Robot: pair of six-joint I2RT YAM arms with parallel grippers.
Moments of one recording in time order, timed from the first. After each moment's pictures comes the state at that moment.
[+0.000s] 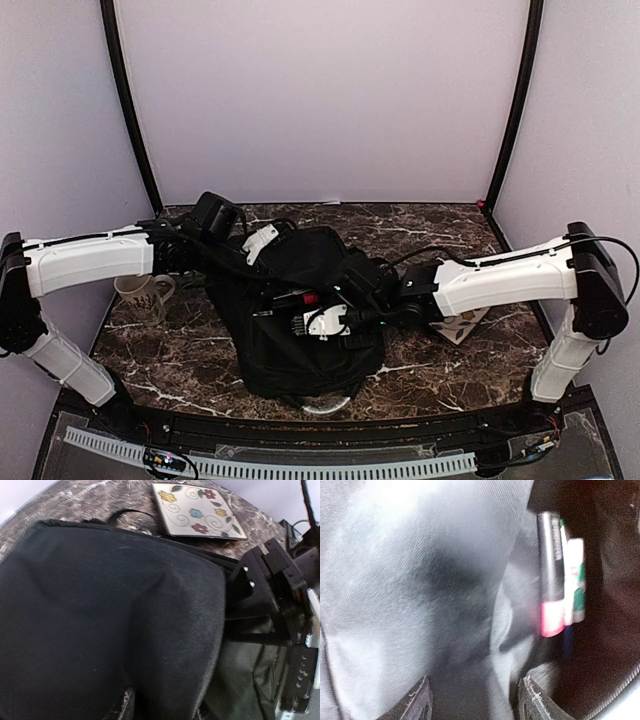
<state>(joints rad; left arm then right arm) -0.72 1.44 1.05 -0.40 0.34 0.10 1.16 1.72 1.17 -0.38 0.20 -0.74</state>
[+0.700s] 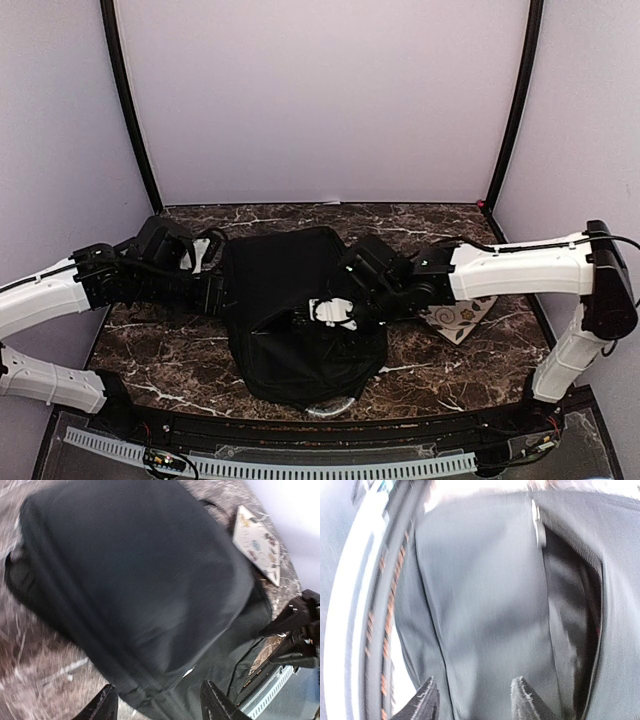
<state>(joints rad) -0.80 1.05 0.89 -0.65 0.02 -0.54 1.09 1.60 1.14 -0.52 -0.30 -0.52</state>
